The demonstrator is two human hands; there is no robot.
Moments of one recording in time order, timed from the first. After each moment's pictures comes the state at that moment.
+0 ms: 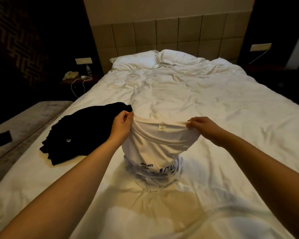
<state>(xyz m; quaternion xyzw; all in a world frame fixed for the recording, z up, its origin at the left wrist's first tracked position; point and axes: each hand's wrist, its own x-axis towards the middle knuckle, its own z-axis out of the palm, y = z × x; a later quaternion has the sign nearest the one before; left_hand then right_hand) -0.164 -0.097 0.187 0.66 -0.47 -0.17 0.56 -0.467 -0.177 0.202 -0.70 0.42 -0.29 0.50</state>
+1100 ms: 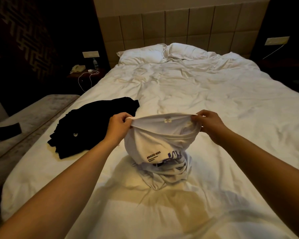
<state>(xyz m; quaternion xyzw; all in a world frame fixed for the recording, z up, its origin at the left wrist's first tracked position) -0.126 -0.086 0.174 0.70 -0.50 -0.10 0.50 -0.430 -0.192 0.191 -0.56 0.48 -0.40 0.54</state>
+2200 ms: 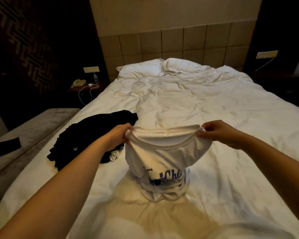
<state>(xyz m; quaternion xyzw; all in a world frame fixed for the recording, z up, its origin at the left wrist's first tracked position) -0.117 -0.099 0.211 0.65 -0.43 -0.43 0.45 -0.491 -0.207 0.218 -0.74 0.40 -0.23 0.49</state>
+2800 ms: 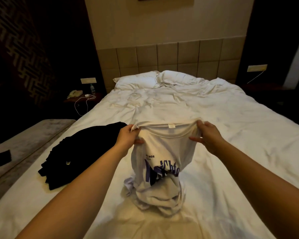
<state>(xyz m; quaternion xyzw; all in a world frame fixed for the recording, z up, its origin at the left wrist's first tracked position) -0.168 -0.143 0.226 0.62 -0.41 -0.33 0.59 -0.450 -0.234 0.229 -0.46 0.43 -0.50 0.59</state>
